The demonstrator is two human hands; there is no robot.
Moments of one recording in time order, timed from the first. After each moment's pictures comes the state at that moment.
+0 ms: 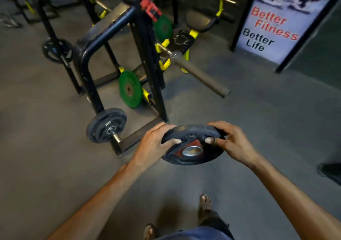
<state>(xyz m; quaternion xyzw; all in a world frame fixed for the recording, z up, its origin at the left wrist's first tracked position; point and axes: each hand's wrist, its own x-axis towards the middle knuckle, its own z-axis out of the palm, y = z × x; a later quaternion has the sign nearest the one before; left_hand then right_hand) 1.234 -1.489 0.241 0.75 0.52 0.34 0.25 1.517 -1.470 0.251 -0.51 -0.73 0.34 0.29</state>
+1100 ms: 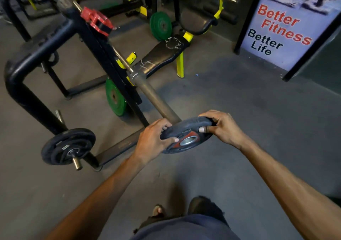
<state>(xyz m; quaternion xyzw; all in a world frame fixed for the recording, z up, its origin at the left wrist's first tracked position) 1.441 -1.246 0.219 0.70 0.60 0.30 0.24 1.706 -1.178 0.237 -0.46 -0.79 0.32 0.25</state>
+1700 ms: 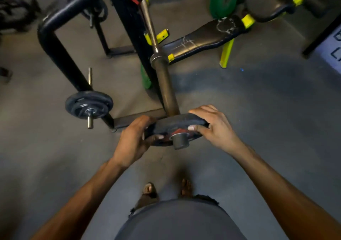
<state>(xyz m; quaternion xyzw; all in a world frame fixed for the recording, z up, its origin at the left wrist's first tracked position) 1.449 -1.248 0.210 0.60 0.71 0.32 0.16 1.682 -1.079 0.214 -0.25 -0.90 0.29 0.21</state>
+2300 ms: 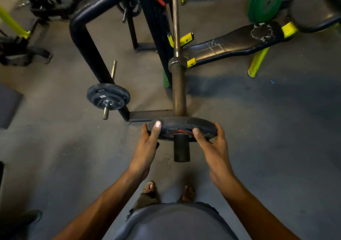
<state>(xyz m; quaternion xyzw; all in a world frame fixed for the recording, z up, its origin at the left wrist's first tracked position) 1.510 -1.221 0.212 0.11 0.70 0.57 0.41 1.657 -1.104 0.194 -0.49 -0.50 0.67 0.25</state>
